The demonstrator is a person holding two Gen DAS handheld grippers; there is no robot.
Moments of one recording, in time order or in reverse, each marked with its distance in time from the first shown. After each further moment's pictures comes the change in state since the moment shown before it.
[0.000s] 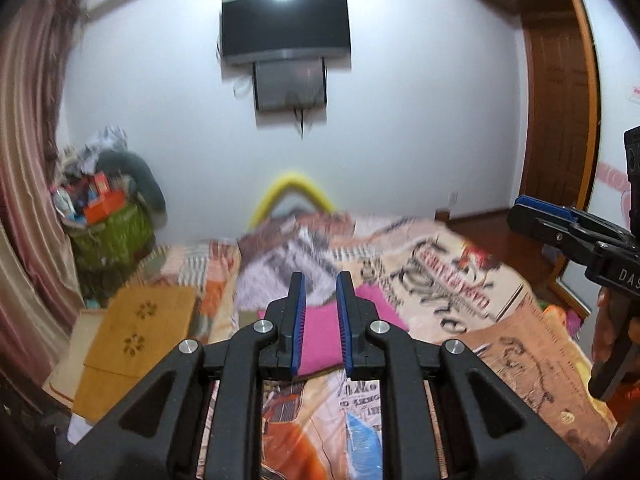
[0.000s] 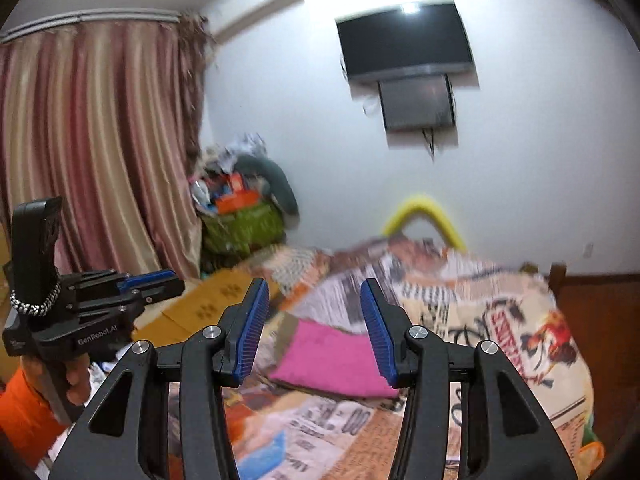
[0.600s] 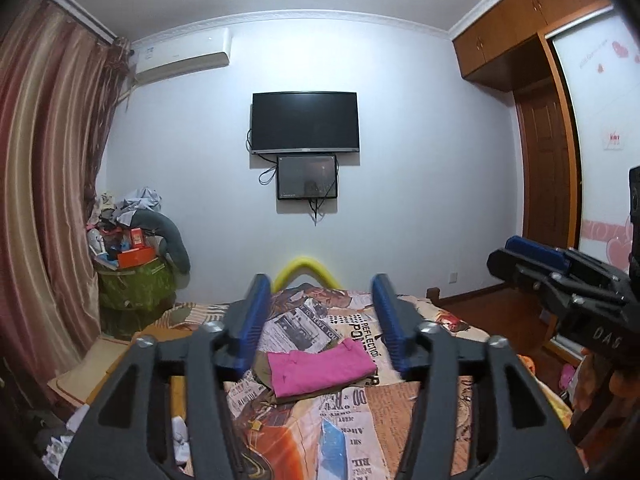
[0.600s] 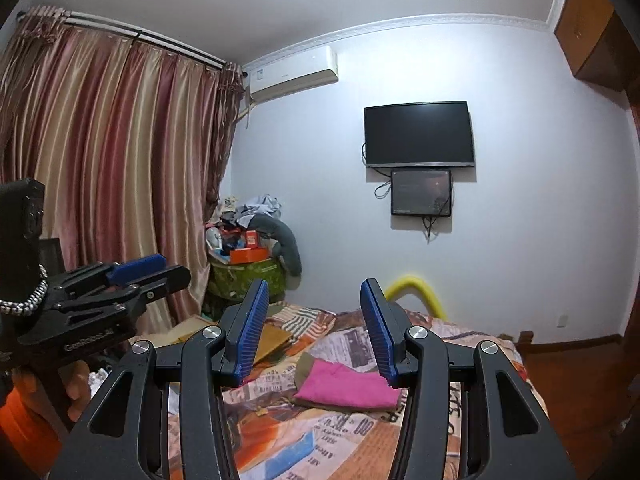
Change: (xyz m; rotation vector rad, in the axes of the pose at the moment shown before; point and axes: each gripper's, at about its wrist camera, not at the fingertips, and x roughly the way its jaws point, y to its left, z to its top) left arm -0.185 -0.036 -0.042 -0.068 -0.307 0.057; right arm -0.125 0.100 -0.017 -0.147 -0.222 -0.058
